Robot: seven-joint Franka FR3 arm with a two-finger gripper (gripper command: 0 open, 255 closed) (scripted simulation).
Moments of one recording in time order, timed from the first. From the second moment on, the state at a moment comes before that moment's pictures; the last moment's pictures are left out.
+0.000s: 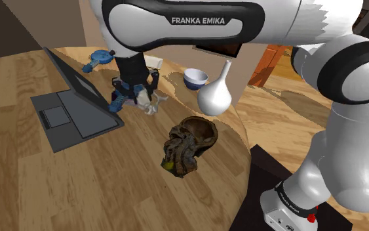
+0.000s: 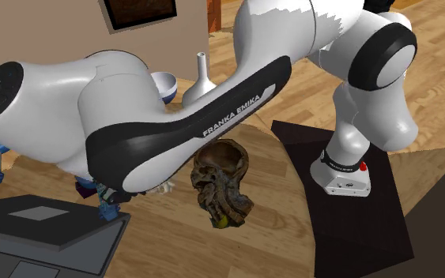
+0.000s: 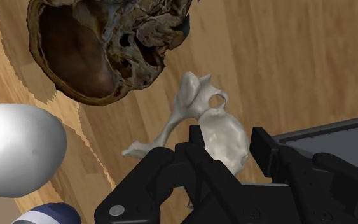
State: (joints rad) arm 0.57 0.48 0.15 -1.28 -0.24 1.52 1.07
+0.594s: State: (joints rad) arm 0.53 0.06 0.15 -1.83 -0.19 1.66 1.06
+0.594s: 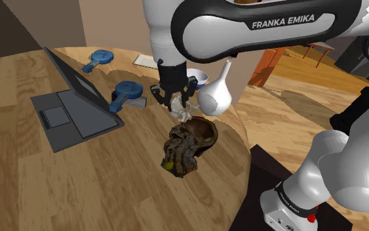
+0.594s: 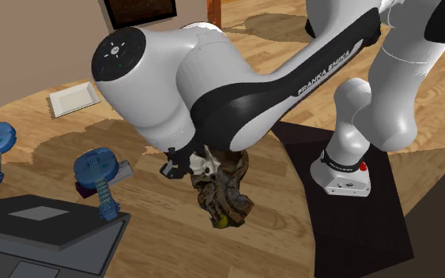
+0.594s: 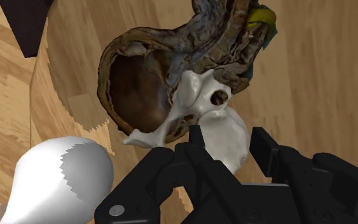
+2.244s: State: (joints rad) arm 0.52 0.03 0.15 -2.08 -0.19 1.89 1.10
